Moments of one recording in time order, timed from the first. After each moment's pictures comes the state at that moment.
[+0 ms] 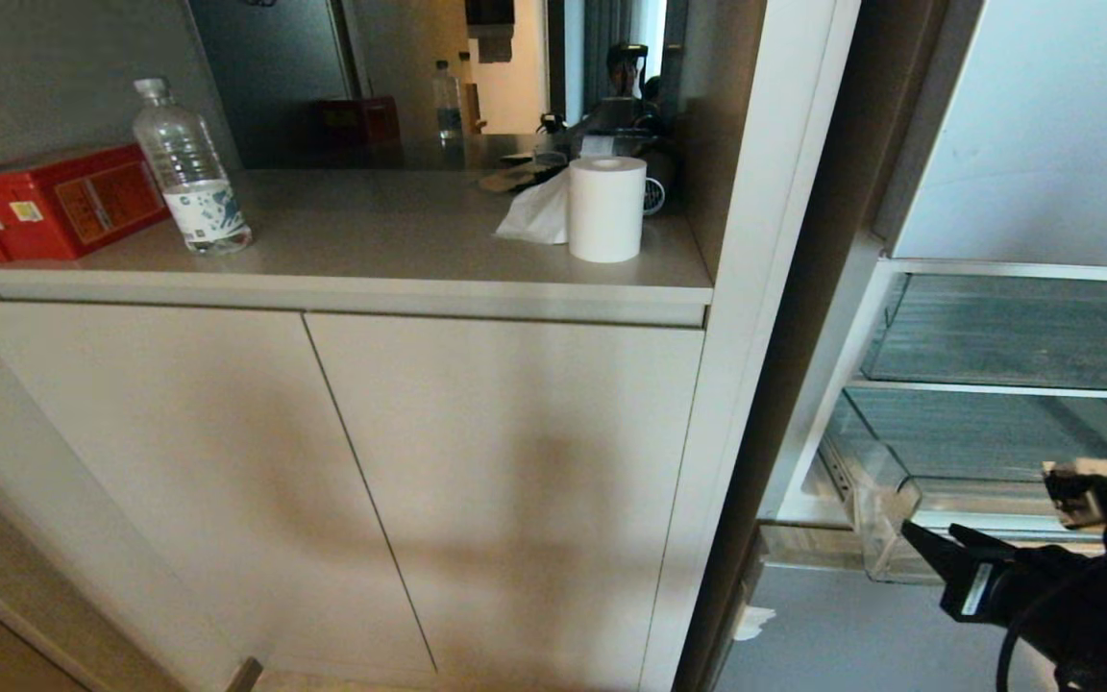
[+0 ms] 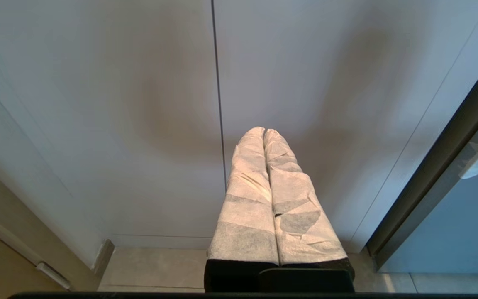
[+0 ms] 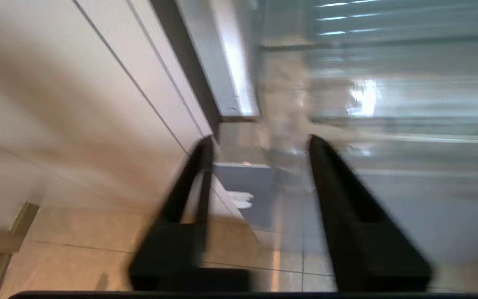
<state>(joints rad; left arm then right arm) 0.00 0.00 0.00 0.00 0.00 0.00 0.23 1.56 -0.04 -1.25 -0.14 0.20</state>
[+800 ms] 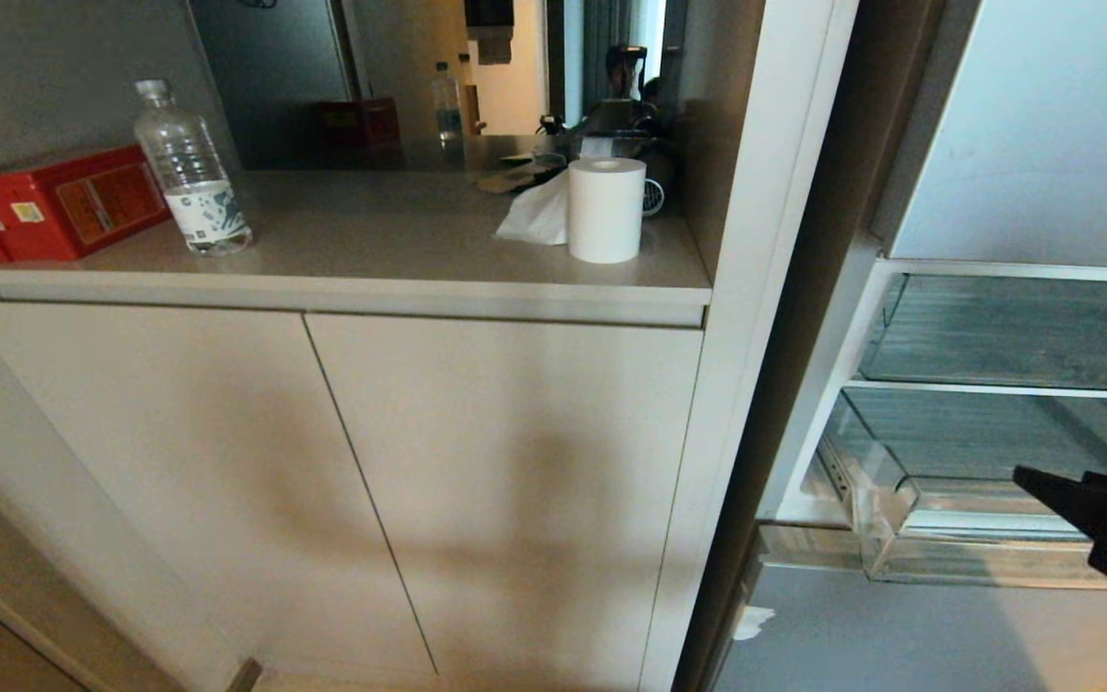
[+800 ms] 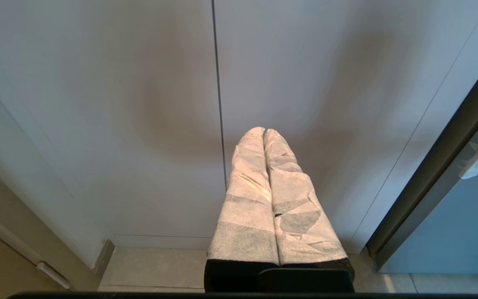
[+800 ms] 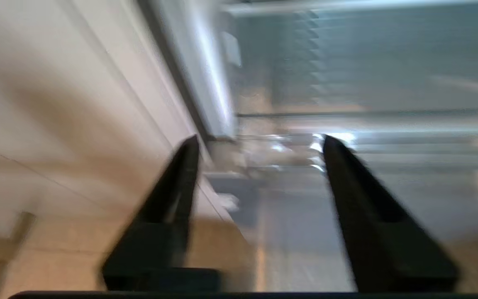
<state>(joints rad) 0.00 0.00 0.00 0.00 0.00 0.00 0.17 1.07 -0.50 -0.27 -0.17 0.19</state>
